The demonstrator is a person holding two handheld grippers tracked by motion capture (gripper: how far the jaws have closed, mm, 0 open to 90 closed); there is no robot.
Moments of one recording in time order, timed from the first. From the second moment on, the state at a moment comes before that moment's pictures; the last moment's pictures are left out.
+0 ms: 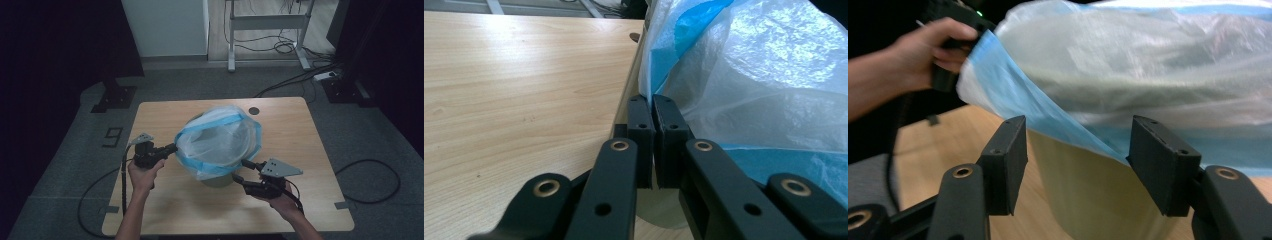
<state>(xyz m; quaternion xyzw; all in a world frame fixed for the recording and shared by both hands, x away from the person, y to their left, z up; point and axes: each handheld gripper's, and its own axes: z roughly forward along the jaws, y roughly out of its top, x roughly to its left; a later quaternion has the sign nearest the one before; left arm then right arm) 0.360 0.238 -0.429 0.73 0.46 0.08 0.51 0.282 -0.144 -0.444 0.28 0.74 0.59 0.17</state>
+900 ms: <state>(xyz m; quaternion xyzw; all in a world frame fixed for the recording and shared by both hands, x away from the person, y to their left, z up) 0.362 0.232 -0.434 0.73 0.45 0.08 0.51 0.281 -0.129 -0.457 0.32 0.72 0.55 0.26</state>
